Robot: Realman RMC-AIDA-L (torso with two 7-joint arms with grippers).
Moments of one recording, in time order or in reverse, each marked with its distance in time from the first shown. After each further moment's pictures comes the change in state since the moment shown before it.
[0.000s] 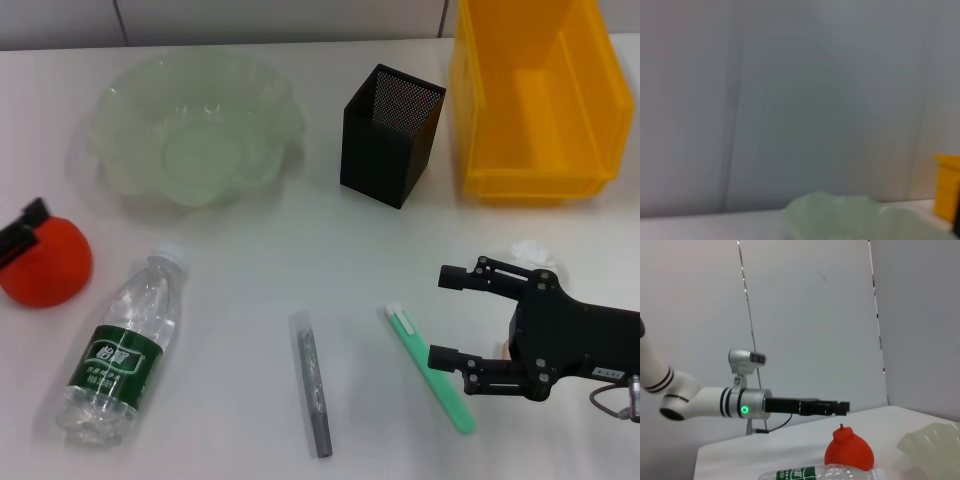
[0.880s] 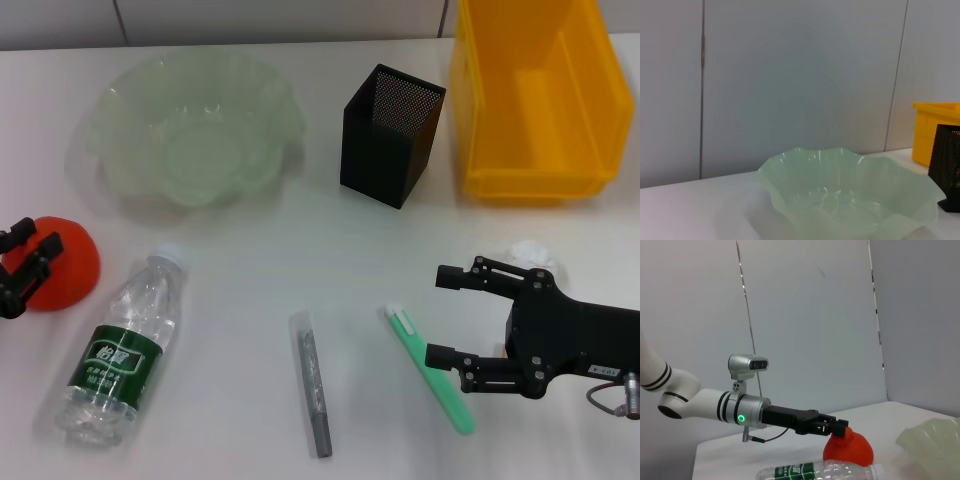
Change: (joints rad) left arm 0.016 -0.002 0.068 -0.020 0.042 -0.072 0.071; right arm 0.007 0.000 -0.002 0.003 -0.005 0.014 0.008
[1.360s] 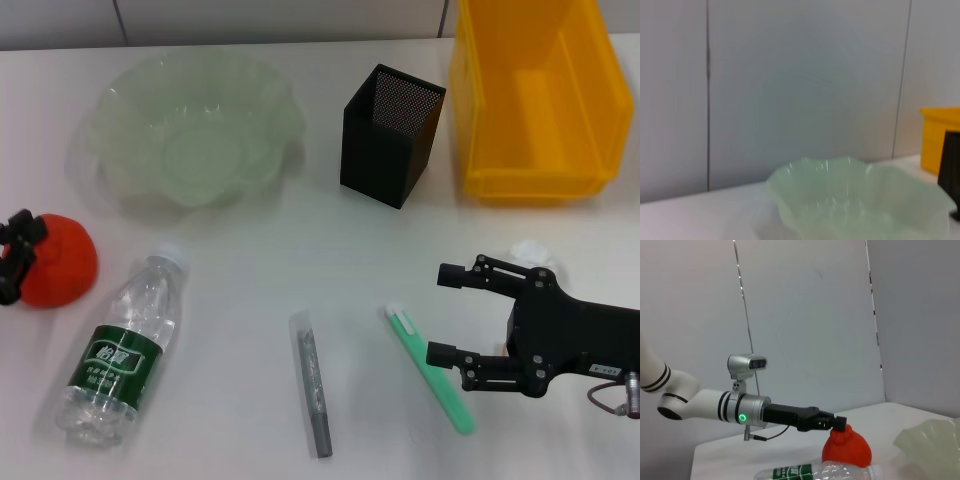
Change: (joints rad) left arm -0.008 -0.002 -0.006 0.002 -0.025 -0.006 0.022; right arm -0.003 0.000 0.002 0.000 0.004 0.000 0.001
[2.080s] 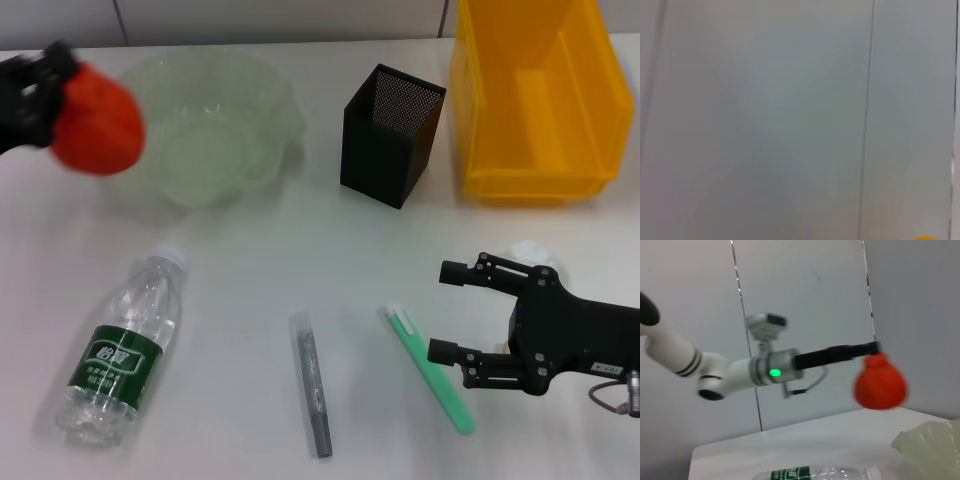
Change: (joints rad) left arm -0.212 -0.003 0.042 0.034 -0.164 0.098 -0.134; right arm -0.002 0.000 0.008 0.000 0.002 -0.003 0.000
